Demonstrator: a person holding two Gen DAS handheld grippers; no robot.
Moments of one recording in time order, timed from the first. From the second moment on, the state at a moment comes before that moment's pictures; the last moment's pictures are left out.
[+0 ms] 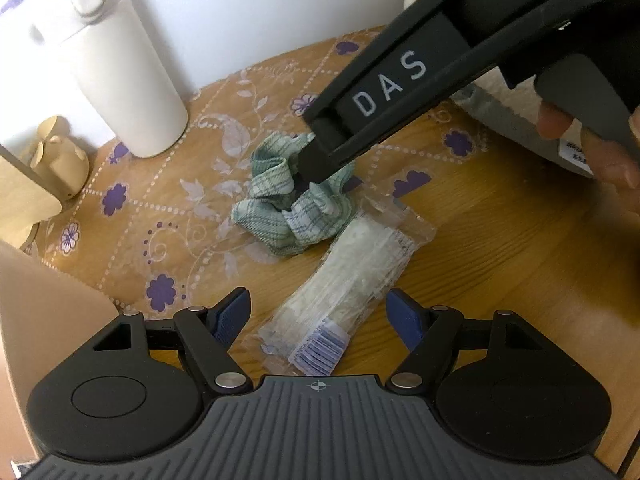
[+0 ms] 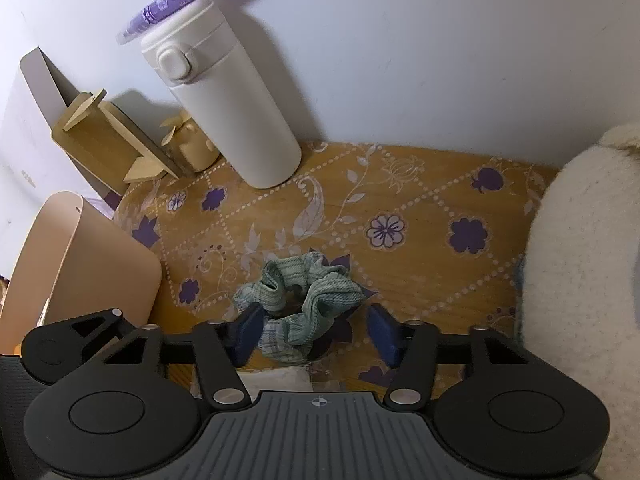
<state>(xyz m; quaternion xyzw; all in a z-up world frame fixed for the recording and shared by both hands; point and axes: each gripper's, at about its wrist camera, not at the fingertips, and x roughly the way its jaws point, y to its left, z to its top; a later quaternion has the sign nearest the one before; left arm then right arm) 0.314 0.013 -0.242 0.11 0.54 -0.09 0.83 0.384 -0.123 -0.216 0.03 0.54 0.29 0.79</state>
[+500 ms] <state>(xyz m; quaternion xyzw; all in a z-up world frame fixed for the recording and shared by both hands) 0.316 0.018 -0.244 0.07 0.56 -0.10 0.82 0.387 -0.126 -0.227 0.05 0.56 0.29 0.78</state>
